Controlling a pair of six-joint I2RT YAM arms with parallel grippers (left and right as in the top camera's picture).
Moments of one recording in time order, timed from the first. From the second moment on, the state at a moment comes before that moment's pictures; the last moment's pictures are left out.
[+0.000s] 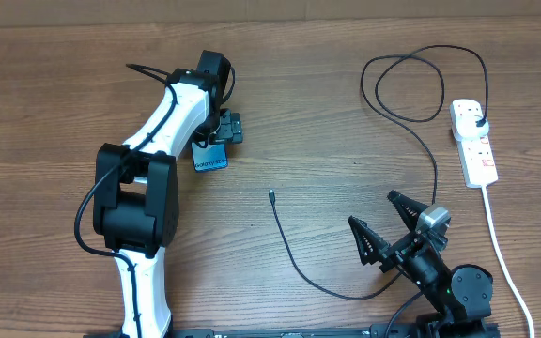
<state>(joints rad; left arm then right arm) -0.24 2.19 1.69 -0.97 -0.12 -0.37 0.15 0.01 0.02 -0.01 -0.46 0.28</state>
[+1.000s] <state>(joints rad) -0.21 2.19 1.69 -0.89 -0.11 -0.39 0.15 0.01 0.02 -0.01 -0.46 0.28</state>
